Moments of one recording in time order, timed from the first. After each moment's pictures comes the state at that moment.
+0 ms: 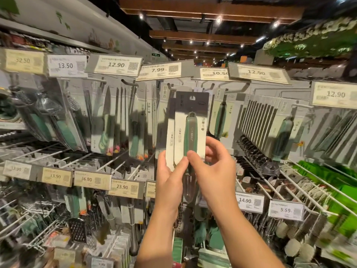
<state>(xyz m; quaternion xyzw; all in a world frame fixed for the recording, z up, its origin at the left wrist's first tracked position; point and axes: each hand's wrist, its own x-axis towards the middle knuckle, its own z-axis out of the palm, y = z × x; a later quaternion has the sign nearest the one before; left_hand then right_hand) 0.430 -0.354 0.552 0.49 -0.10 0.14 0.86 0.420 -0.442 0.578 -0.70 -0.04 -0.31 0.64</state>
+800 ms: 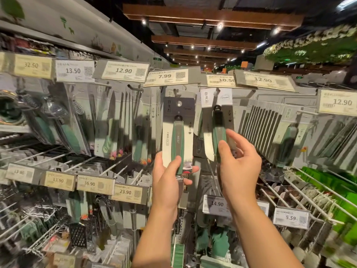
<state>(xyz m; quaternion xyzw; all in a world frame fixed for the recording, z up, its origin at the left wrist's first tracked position) 0.429 -0.338 0.570 0.49 -0.06 0.12 0.86 0.429 -0.465 0.604 -0.67 0.00 -0.42 0.62</state>
